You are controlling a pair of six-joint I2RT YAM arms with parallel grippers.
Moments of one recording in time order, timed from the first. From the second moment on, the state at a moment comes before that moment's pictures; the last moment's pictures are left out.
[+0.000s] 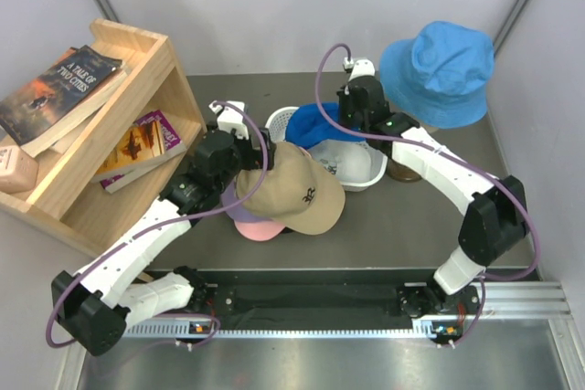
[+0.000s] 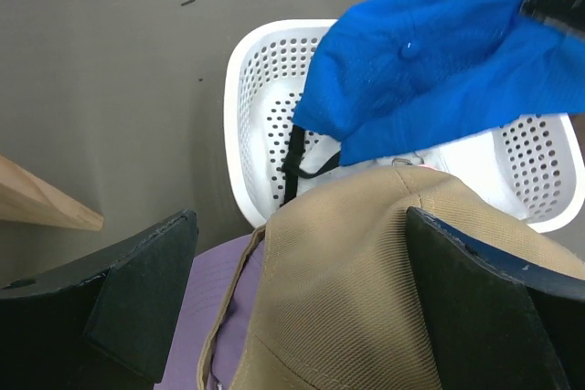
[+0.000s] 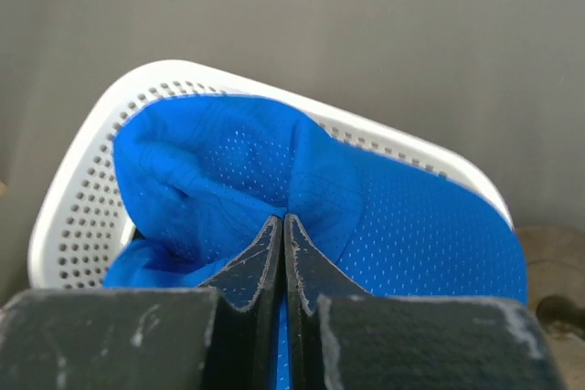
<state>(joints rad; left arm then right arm) -0.59 1.04 0.92 -0.19 -0.25 -0.25 0.58 1.62 1.39 -0.25 0.27 0.26</state>
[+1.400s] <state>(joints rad) -0.58 1.21 1.25 -0.01 0.32 -0.07 0.65 1.40 1.55 -0.25 0.15 0.25</state>
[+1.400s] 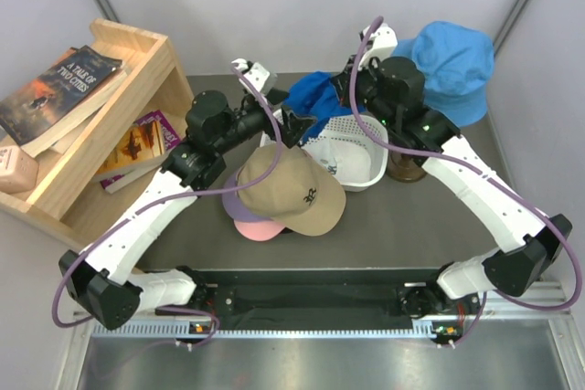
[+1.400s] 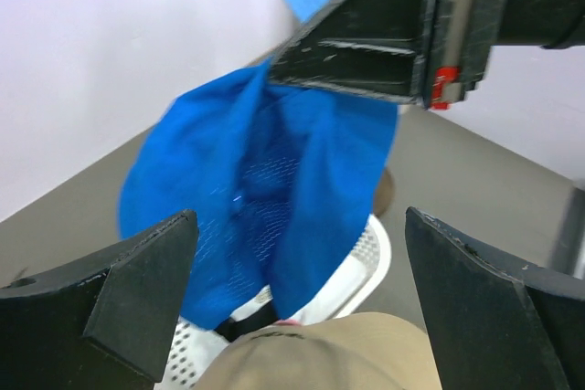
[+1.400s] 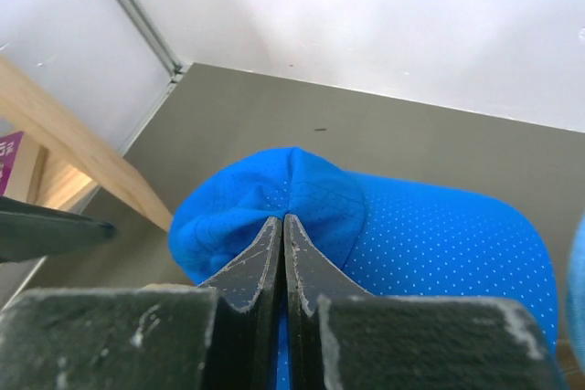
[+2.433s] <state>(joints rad) -0.59 1.38 1.33 -0.06 0.43 -0.21 0.82 1.36 1.56 -0.27 0.27 0.24</state>
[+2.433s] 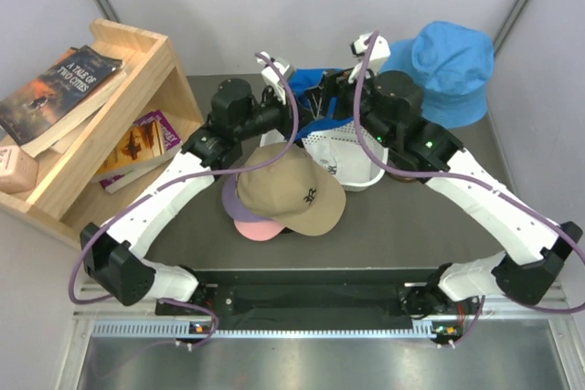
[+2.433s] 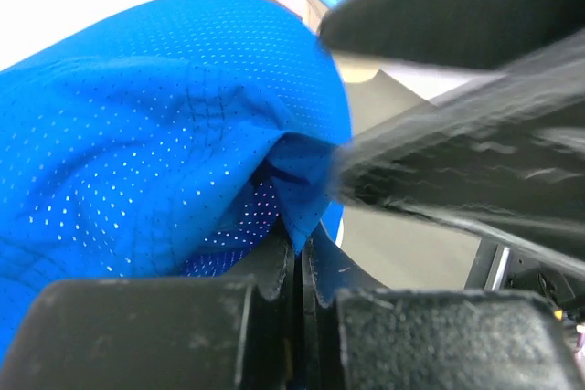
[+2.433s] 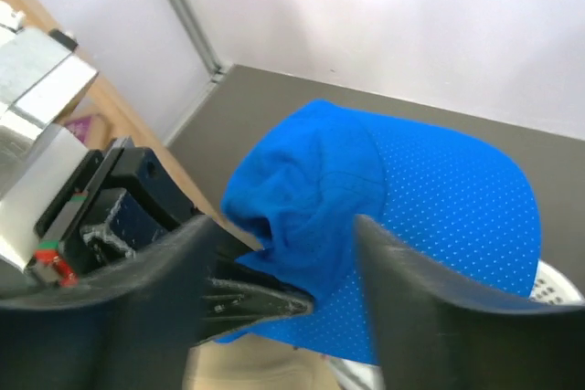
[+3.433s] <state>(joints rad) -0.59 1.07 1.26 -0.24 0.50 0.01 0.50 1.12 1.19 0.17 -0.59 0.70</state>
